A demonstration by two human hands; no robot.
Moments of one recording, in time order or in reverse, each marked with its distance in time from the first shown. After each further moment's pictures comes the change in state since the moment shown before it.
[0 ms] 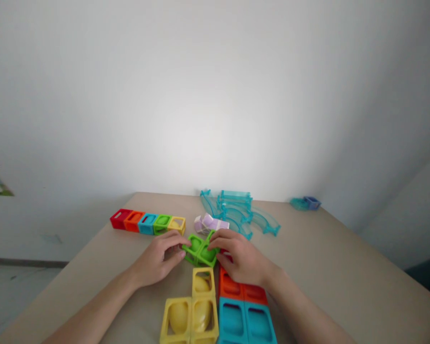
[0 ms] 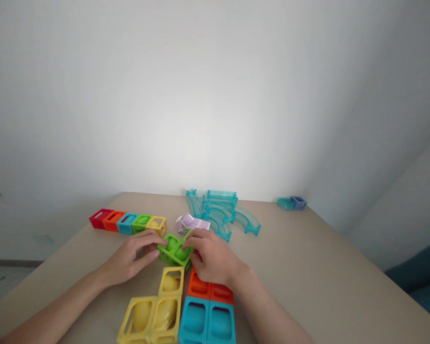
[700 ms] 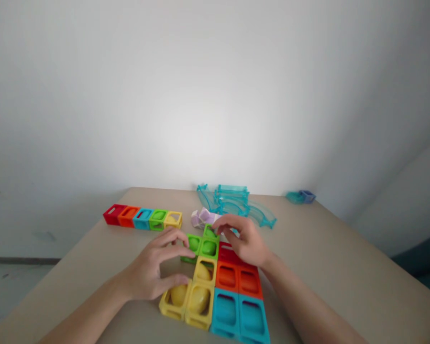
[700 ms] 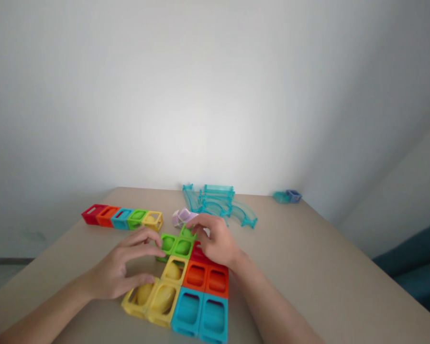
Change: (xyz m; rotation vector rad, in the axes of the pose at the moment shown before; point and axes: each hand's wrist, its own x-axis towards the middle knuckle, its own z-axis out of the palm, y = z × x) left_hand -0.012 0.024 -0.005 0.045 -0.052 0.230; right_hand 0.002 0.011 -0.009 0.292 0.278 0.119
